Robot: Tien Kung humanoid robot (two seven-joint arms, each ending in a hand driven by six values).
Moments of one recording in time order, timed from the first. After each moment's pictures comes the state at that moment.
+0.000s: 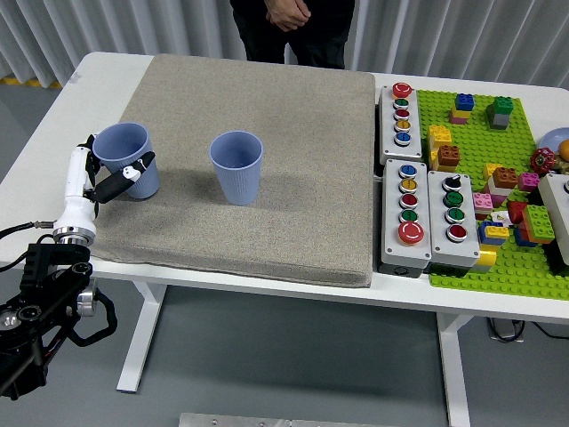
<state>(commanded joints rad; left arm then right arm) -0.33 0.27 -1.04 -0.98 0.93 0.40 -0.46 0.17 -0.08 1.19 0.18 -0.79 -0.11 -0.25</state>
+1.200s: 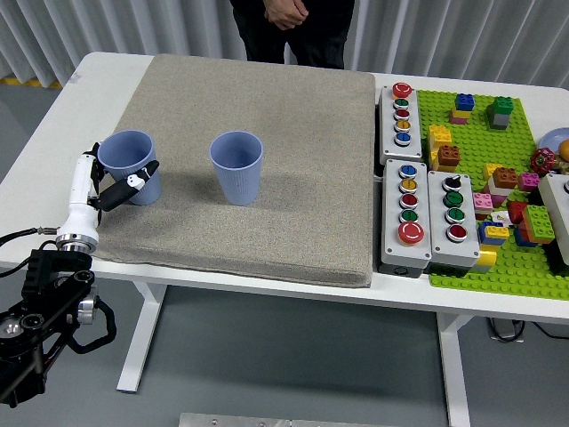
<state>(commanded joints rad) -0.30 0.26 -1.06 -0.98 0.99 0.38 -0.44 0.17 -0.08 1.18 0.18 -0.79 -0.11 -0.25</state>
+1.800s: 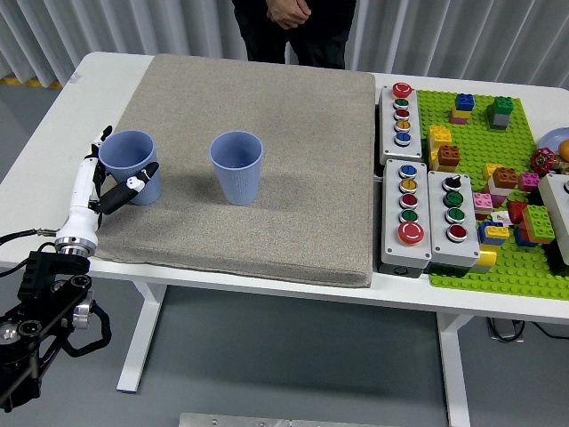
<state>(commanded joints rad) -0.27 0.26 -1.10 -1.01 1.08 0.34 -0.42 0.17 -0.08 1.18 0.18 -0.79 -0.11 -0.25</state>
